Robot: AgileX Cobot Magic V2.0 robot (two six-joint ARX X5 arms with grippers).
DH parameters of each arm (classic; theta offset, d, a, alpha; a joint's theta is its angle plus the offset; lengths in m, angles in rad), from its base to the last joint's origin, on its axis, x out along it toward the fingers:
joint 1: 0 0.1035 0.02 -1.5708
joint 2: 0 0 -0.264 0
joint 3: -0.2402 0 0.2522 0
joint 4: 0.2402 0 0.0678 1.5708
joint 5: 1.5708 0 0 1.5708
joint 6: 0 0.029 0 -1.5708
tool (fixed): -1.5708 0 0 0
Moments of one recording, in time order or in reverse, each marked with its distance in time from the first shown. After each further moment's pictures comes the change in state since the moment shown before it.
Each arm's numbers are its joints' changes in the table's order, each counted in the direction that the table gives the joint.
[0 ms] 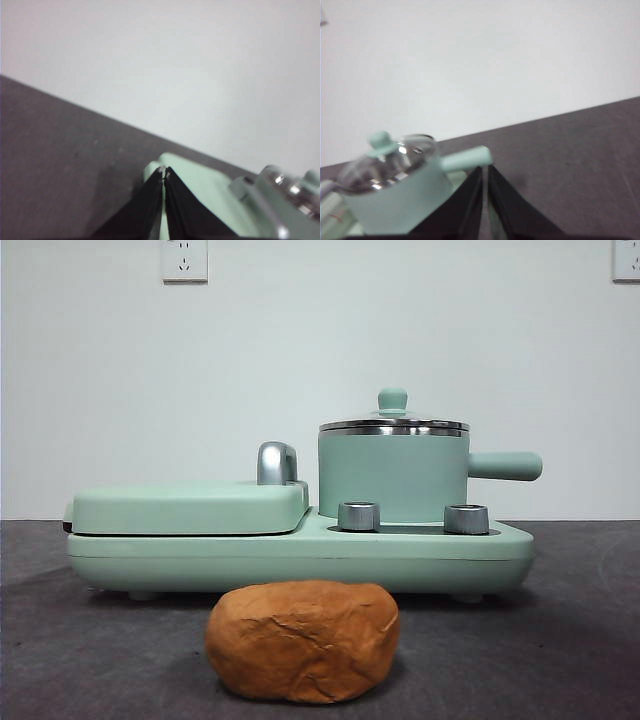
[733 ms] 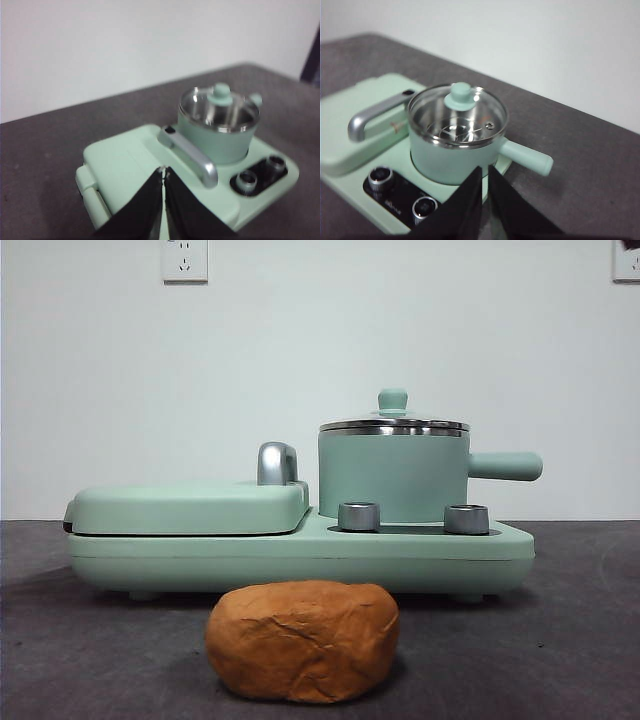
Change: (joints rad) left arm -0.056 0.634 -0.638 0.371 -0.415 0.599; right arm 0.060 0.611 -0.549 0.301 0.328 -0.575
